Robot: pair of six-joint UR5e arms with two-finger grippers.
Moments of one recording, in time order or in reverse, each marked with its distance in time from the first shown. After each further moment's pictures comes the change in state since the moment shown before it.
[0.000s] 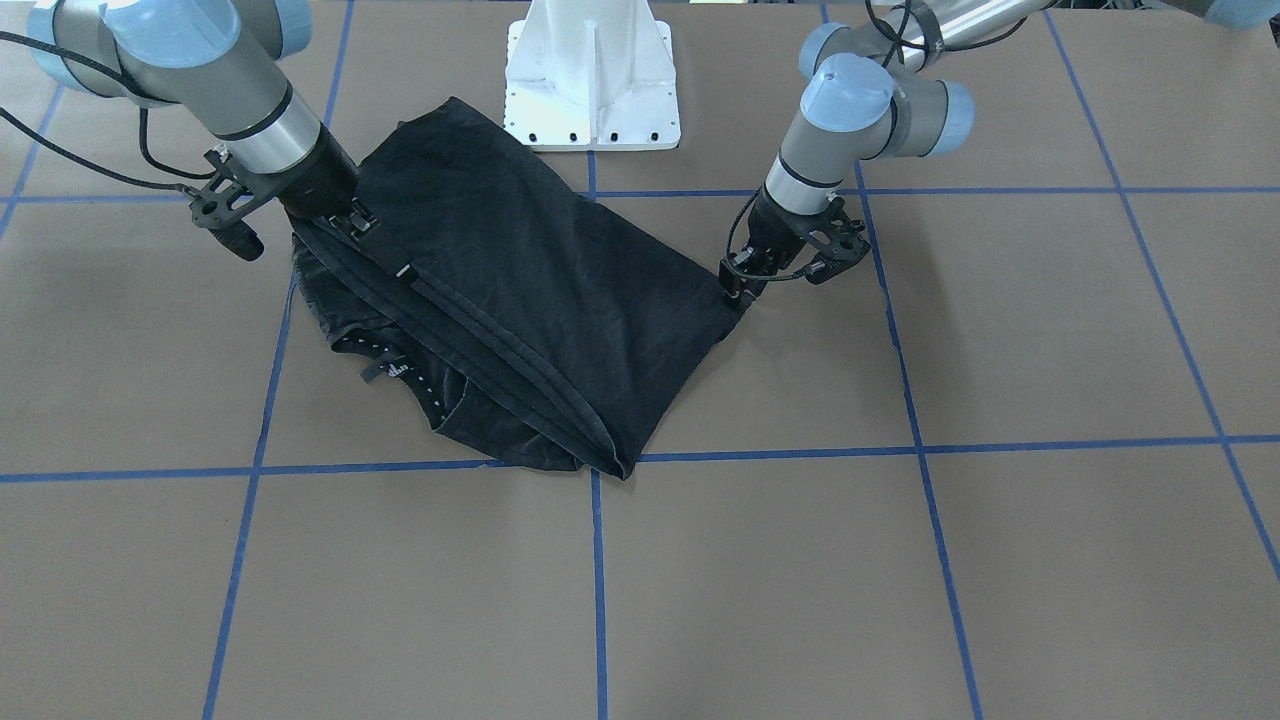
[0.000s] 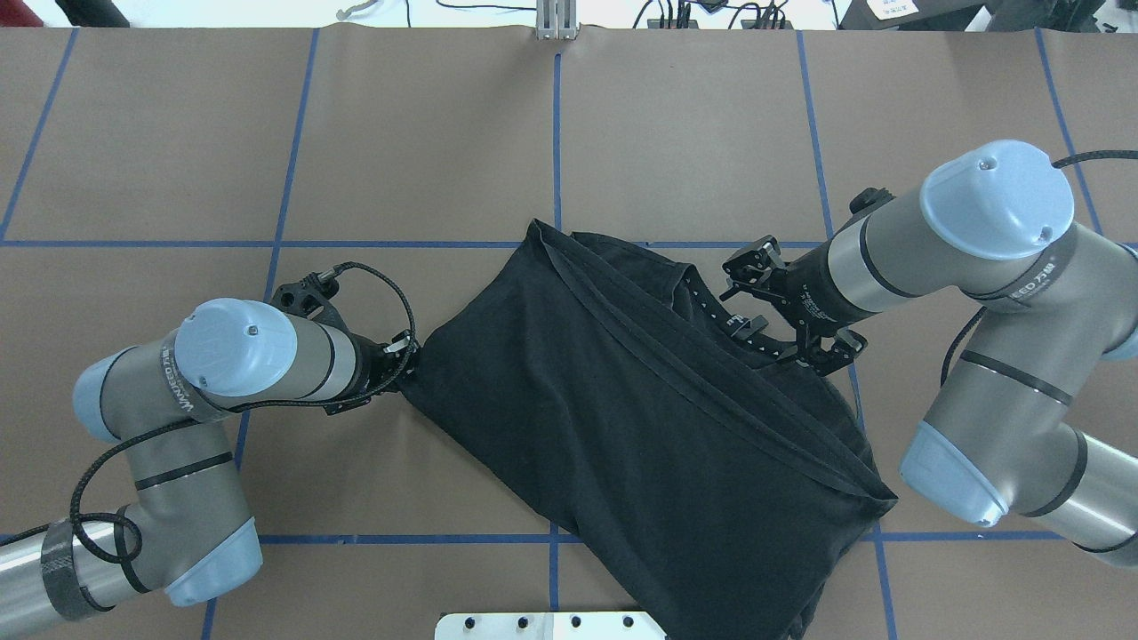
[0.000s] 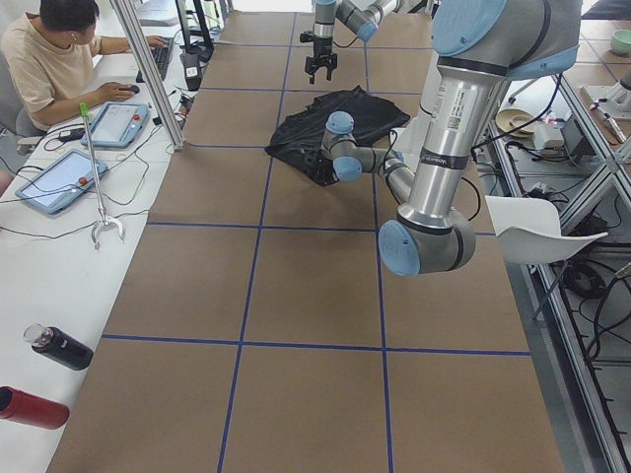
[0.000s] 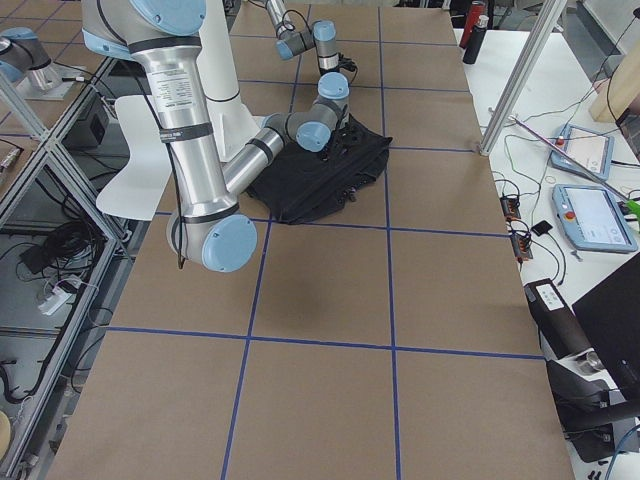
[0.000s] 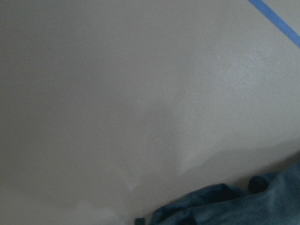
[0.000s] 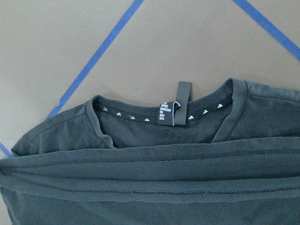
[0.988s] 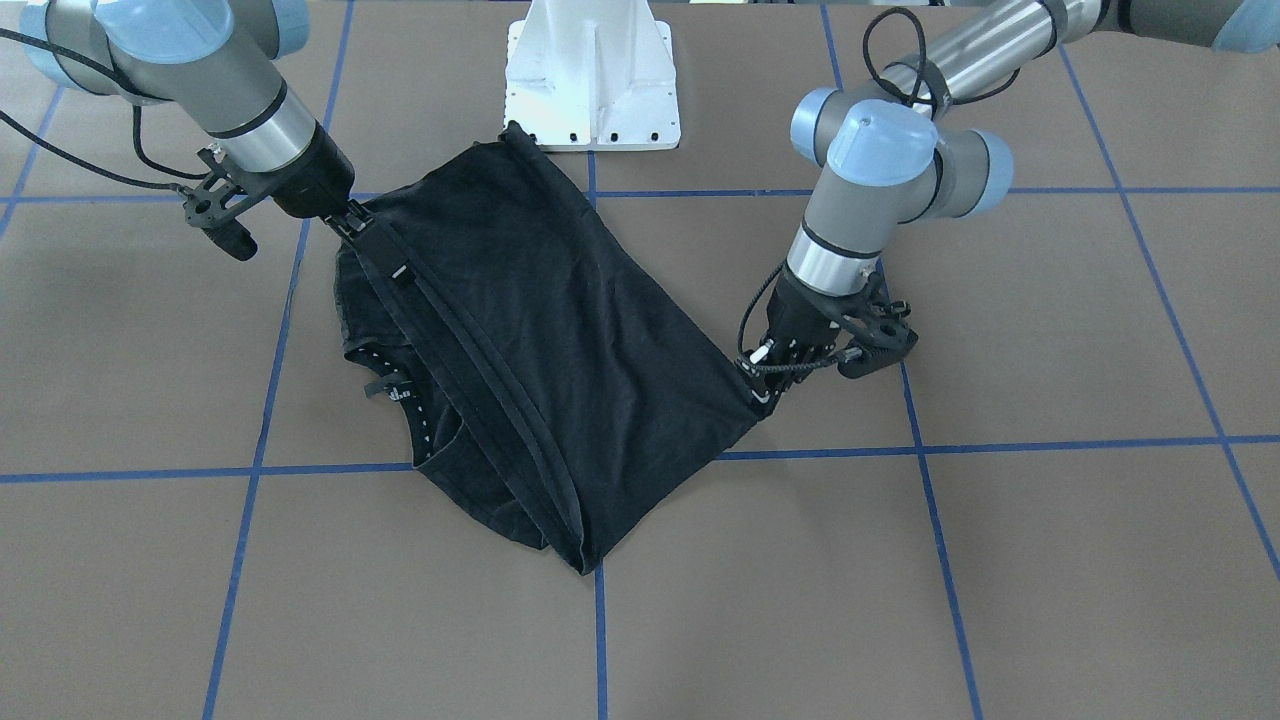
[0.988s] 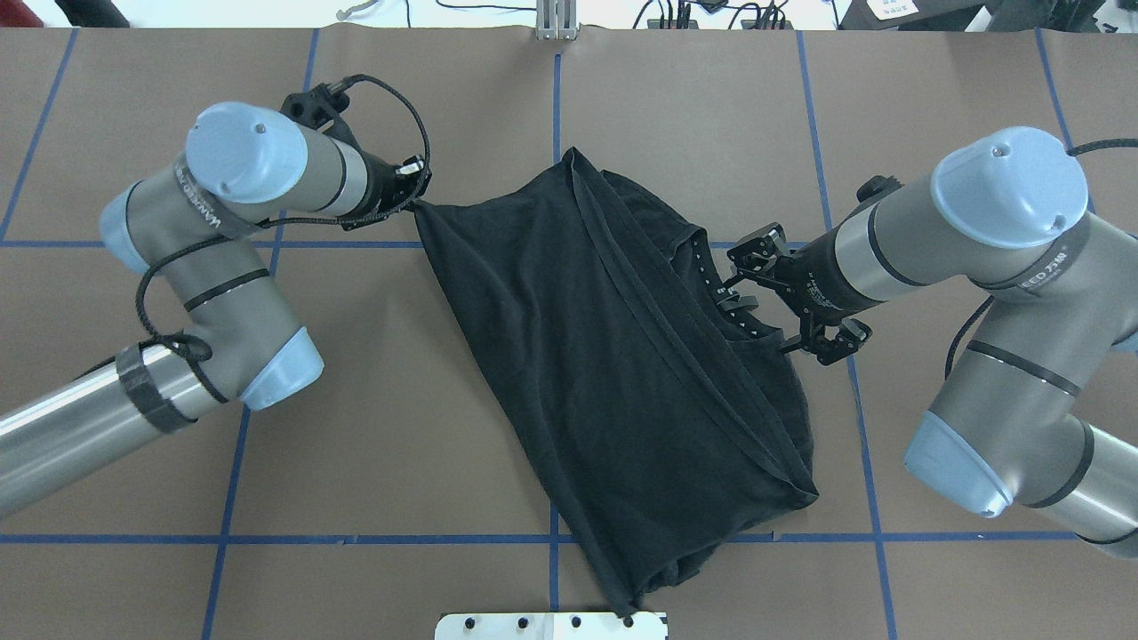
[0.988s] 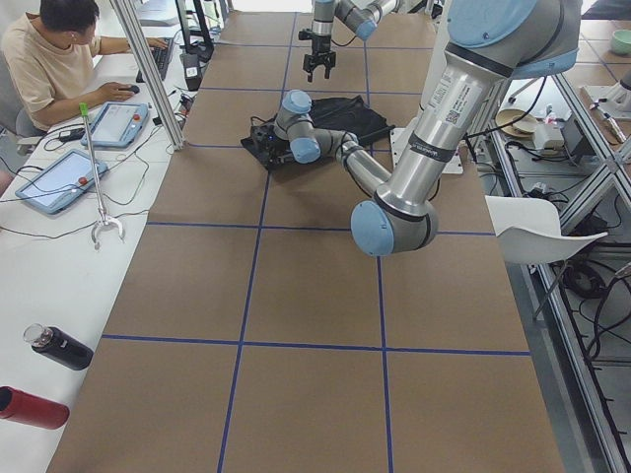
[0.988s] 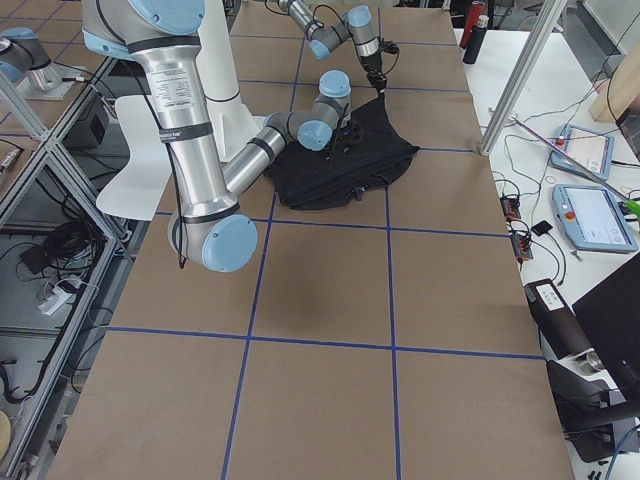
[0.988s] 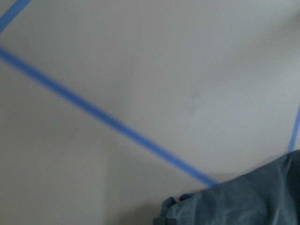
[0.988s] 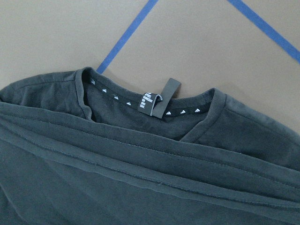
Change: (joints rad) left arm -0.272 -0.273 0.289 -0.090 -0.003 0.270; right arm 0.024 0.006 0.003 0.000 -0.001 0.000
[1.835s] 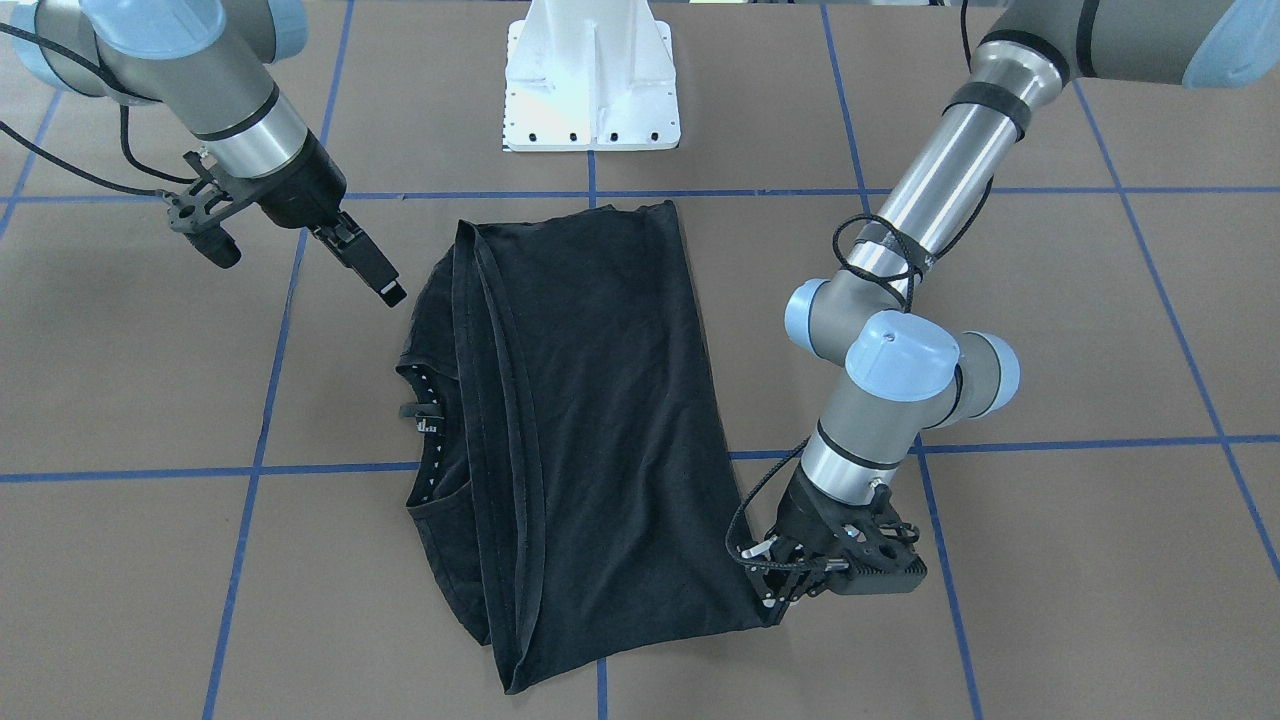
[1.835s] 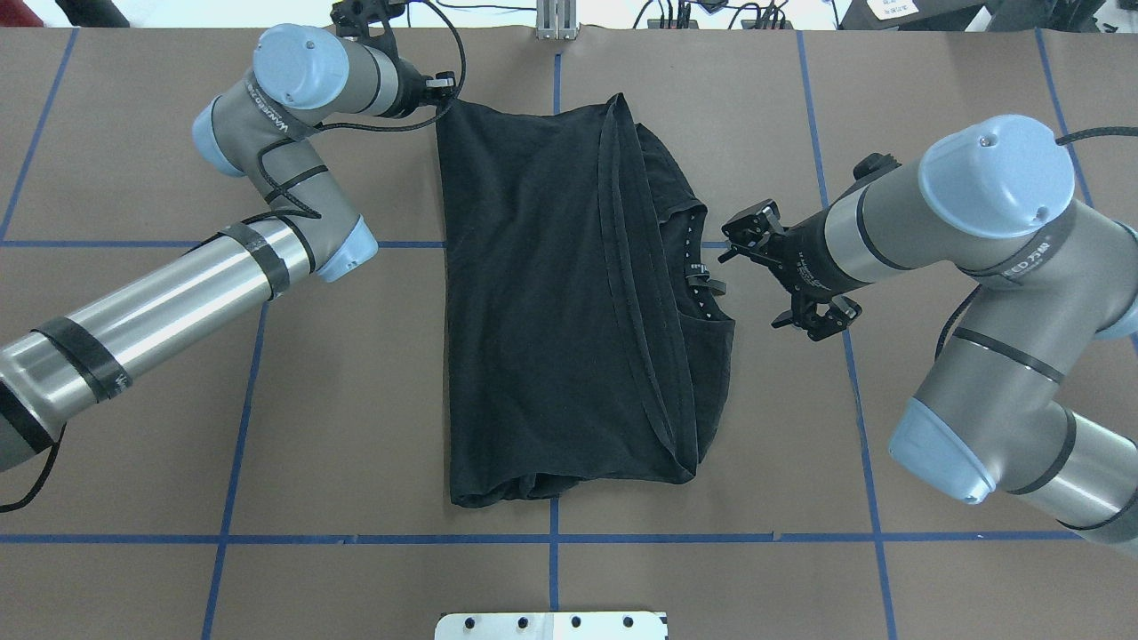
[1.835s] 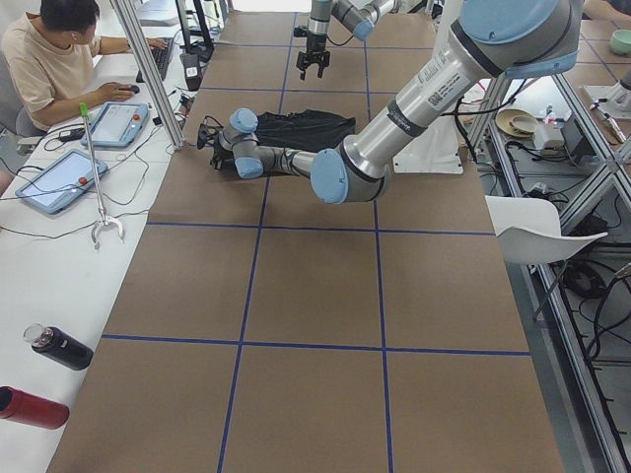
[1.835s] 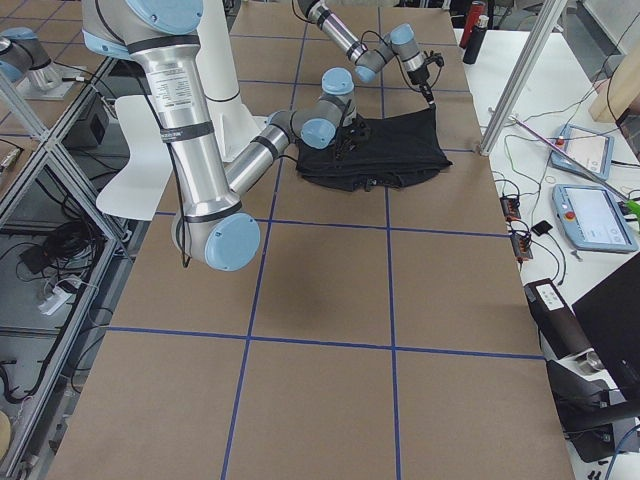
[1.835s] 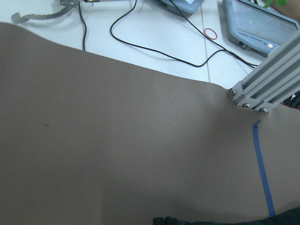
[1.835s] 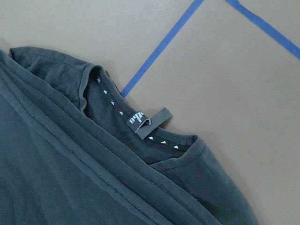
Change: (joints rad) left arm -0.092 -0.334 0.726 -0.520 0.042 0.438; right arm -0.006 0.050 -0.035 0.002 -0.082 -0.001
